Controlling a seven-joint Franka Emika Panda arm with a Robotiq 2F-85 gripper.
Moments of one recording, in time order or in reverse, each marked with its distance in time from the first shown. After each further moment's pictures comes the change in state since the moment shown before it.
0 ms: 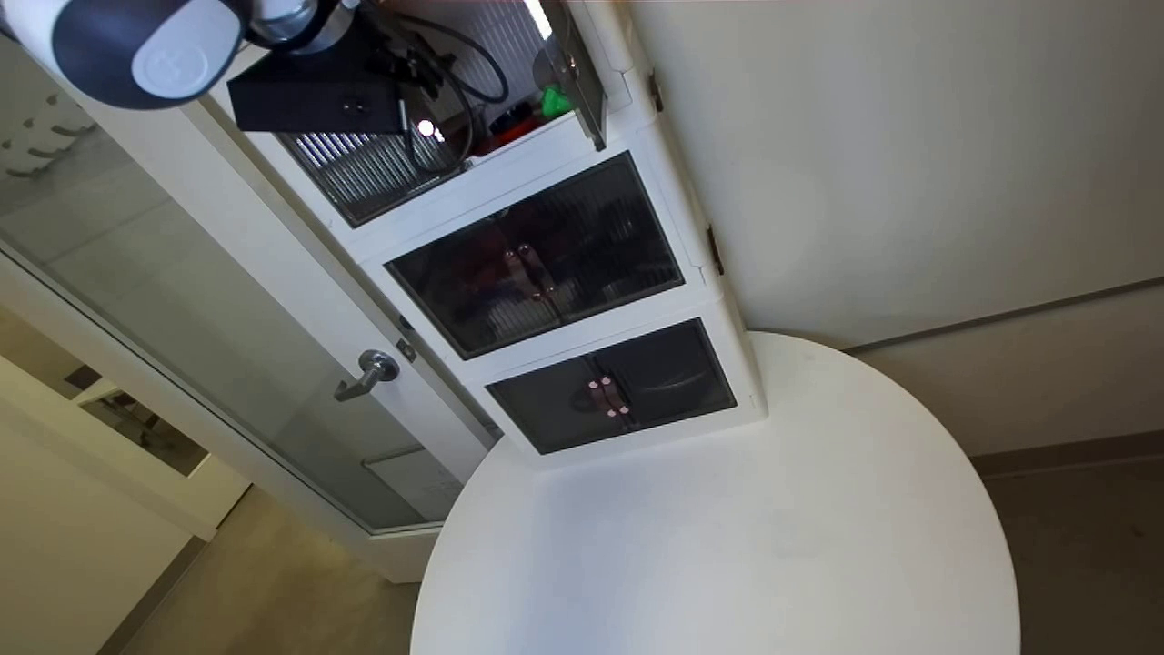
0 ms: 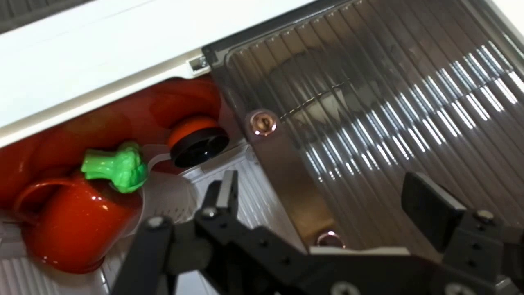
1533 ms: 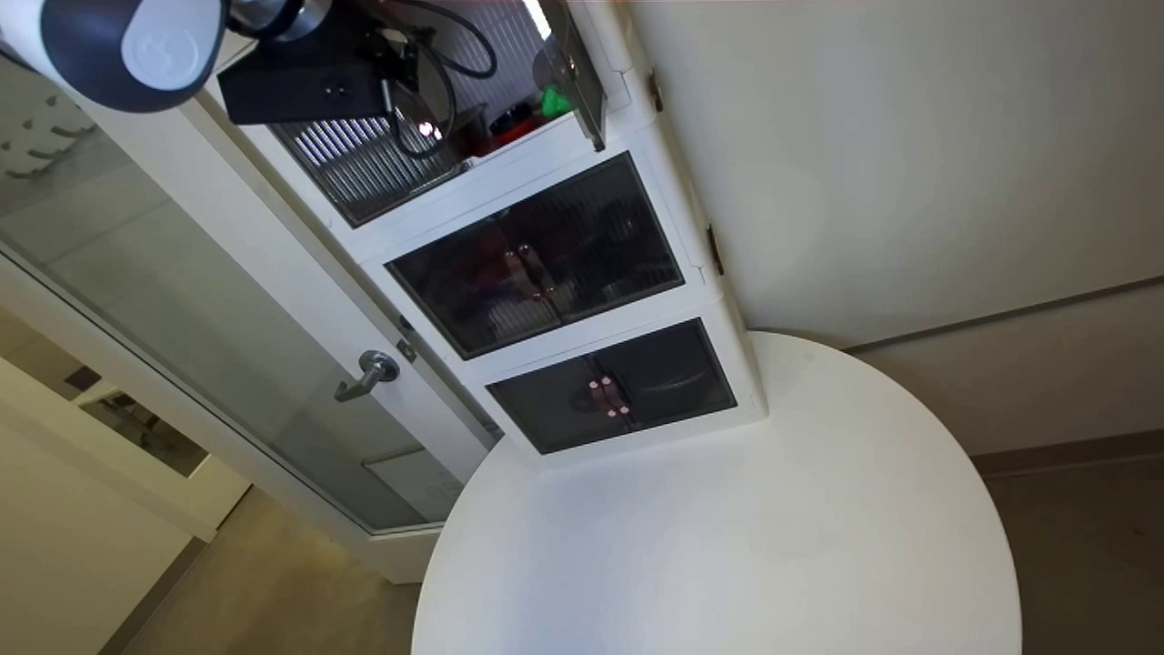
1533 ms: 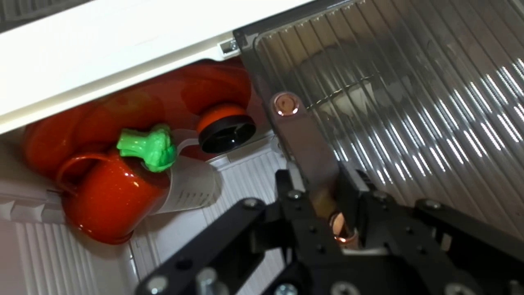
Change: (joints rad) arm 0.042 -0.009 -0.038 -0.008 -0.216 0.065 0.186
